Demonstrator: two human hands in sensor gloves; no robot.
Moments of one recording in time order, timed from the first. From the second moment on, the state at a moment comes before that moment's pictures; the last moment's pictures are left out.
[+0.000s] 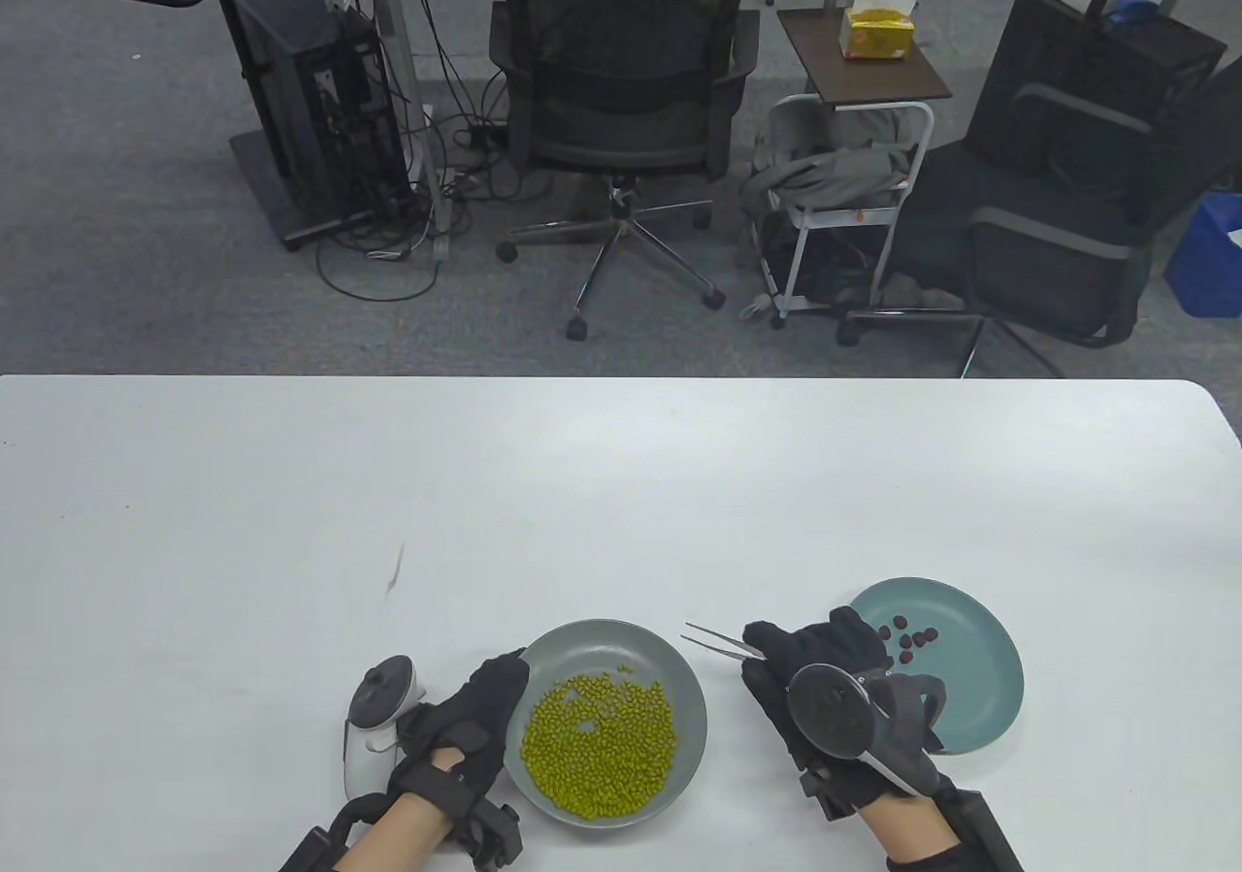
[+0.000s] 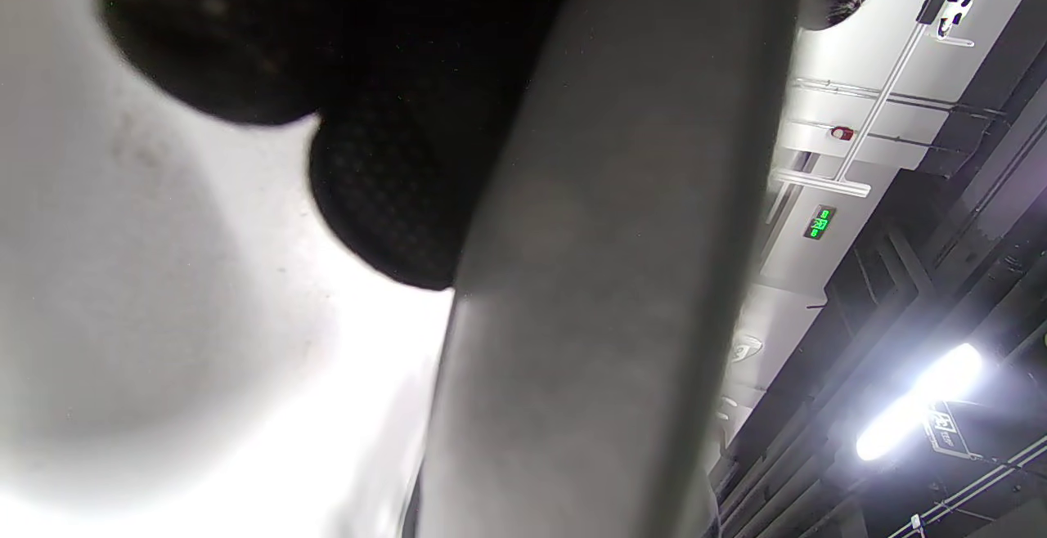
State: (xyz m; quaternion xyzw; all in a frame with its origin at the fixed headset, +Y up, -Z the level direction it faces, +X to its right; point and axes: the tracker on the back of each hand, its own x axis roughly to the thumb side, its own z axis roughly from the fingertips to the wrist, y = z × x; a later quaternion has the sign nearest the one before) left_hand -0.195 -0.808 -0.301 -0.23 -0.05 0.73 0.64; right_hand 0.161 -0.701 -0.295 0.11 -0.17 0.97 0.12
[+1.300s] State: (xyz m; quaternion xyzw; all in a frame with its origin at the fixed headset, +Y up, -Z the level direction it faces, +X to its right) left_hand -0.383 -0.782 -0.334 -0.16 0.24 0.30 0.91; right_hand 0.145 -0.709 -0.291 0.15 -0.13 0.97 0.10
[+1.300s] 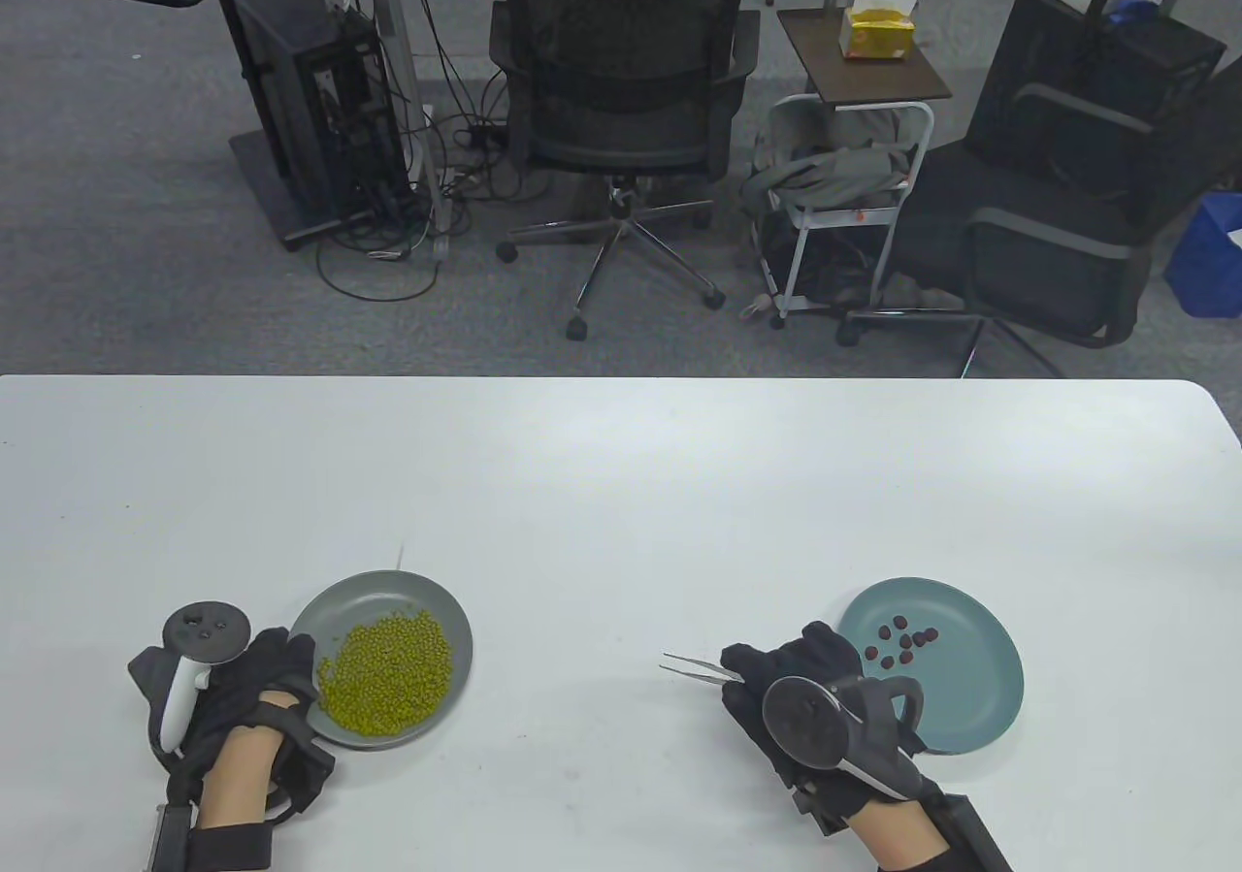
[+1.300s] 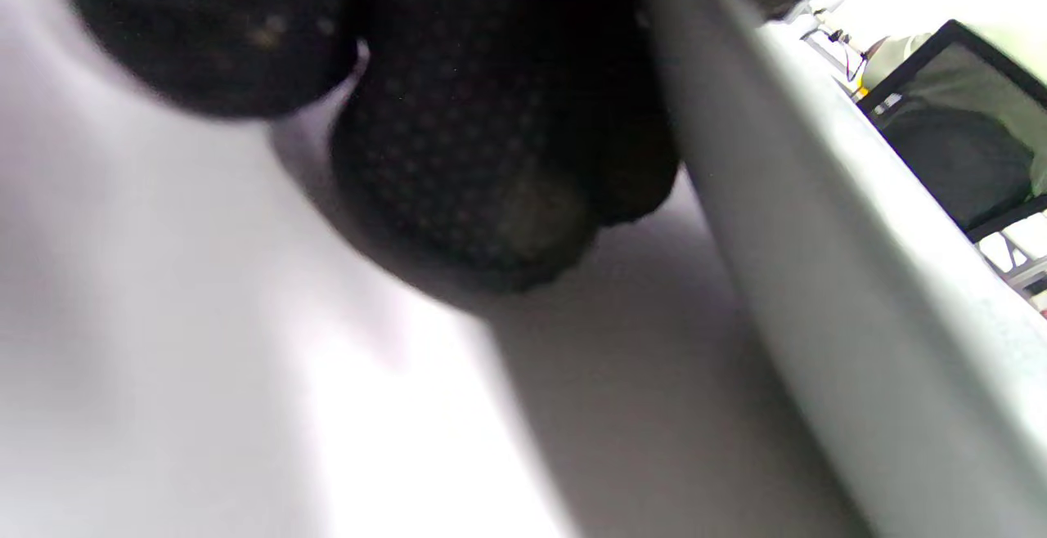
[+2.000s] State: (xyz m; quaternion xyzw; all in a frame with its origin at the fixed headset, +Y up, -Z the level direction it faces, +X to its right) left_hand -0.240 -0.701 -0.291 0.15 -0.03 0.13 0.98; right_hand 0.145 -0.709 -0.291 0.15 -0.13 0.97 0.10
